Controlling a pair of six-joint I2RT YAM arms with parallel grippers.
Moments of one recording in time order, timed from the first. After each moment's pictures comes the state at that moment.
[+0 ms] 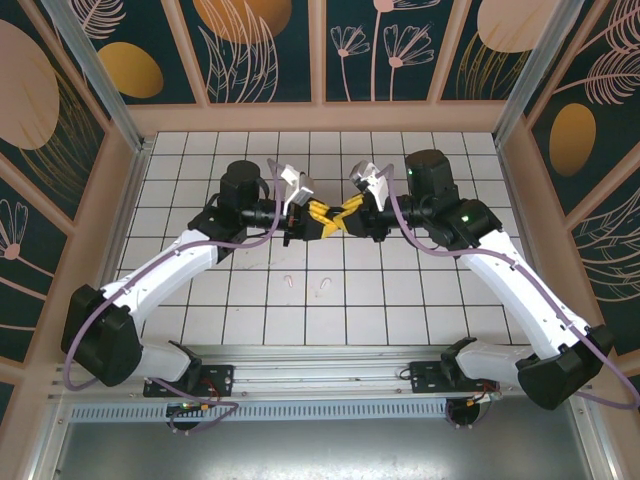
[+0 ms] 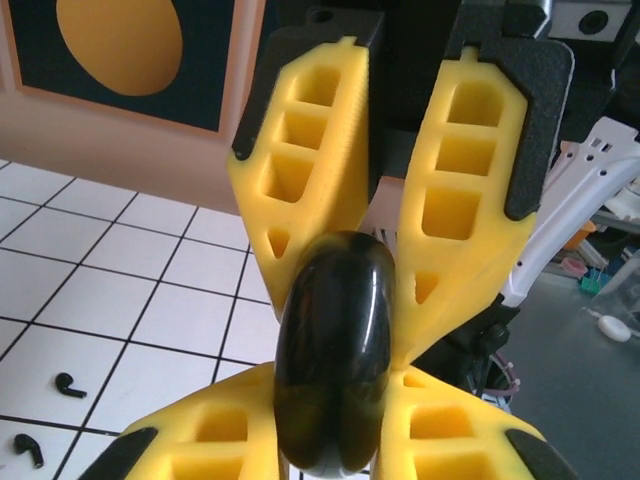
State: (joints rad) left arm -0.58 1.39 1.06 0.08 1.04 -0.05; right arm 0.57 1.20 1.29 -0.63 -0.69 -0.16
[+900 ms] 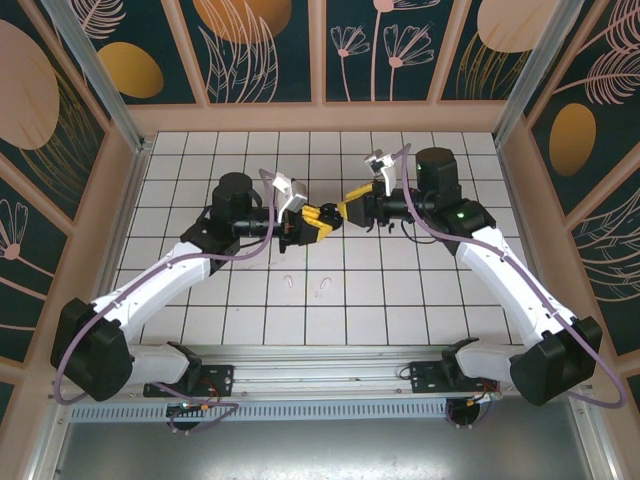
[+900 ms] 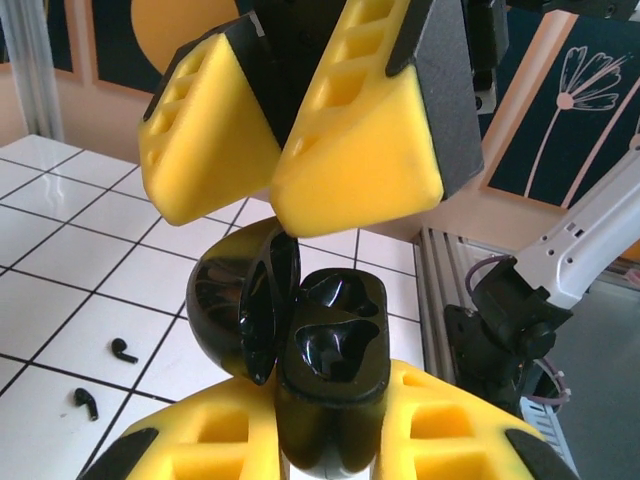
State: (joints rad) left arm -0.57 1.30 0.95 0.11 0.90 -0.06; right arm 0.44 1.23 1.16 -0.38 -0.81 0.17
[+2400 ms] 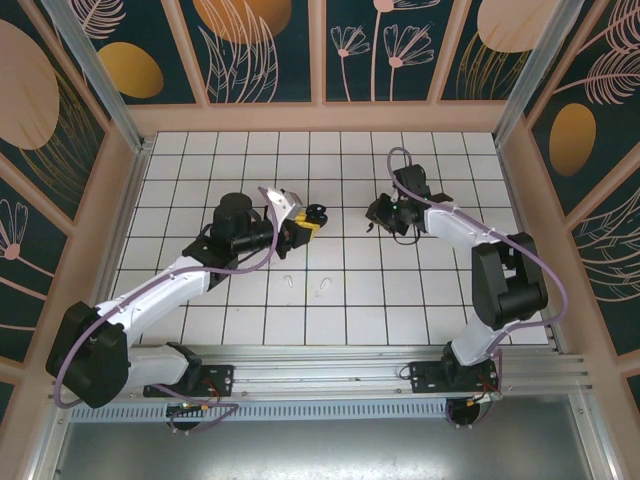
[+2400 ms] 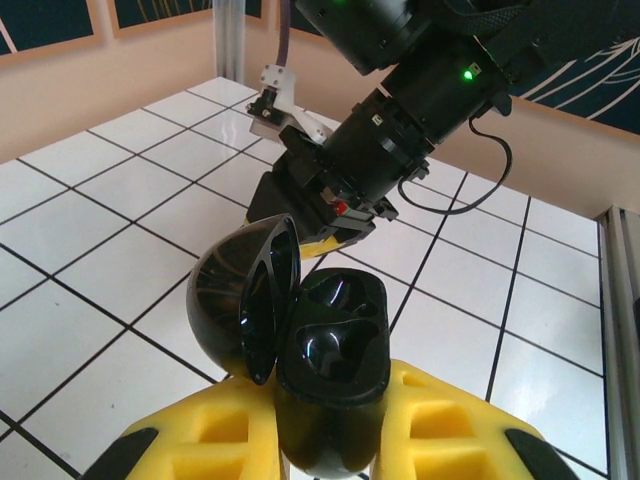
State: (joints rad) left arm -0.58 1.27 0.76 0.20 0.55 -0.01; right arm 0.33 1.67 1.08 -0.37 -0.27 0.76
